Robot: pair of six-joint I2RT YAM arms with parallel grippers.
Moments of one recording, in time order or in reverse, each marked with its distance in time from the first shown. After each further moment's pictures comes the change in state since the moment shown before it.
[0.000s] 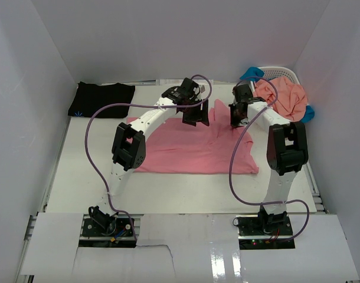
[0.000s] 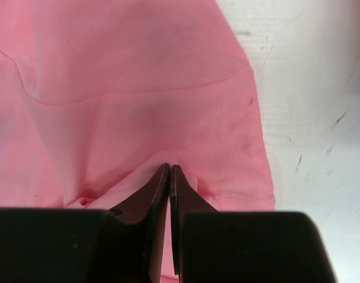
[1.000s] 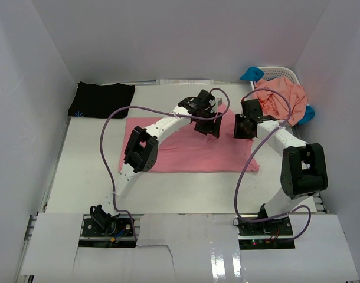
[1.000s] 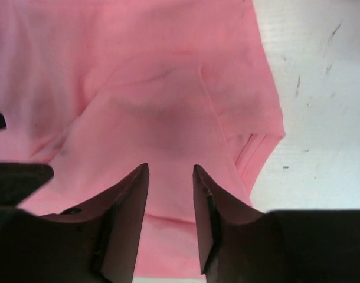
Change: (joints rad) left arm -0.111 0.133 0.083 0.016 -0.005 0.125; right arm 0.000 -0.306 -0.345 0.153 -0.001 0.068
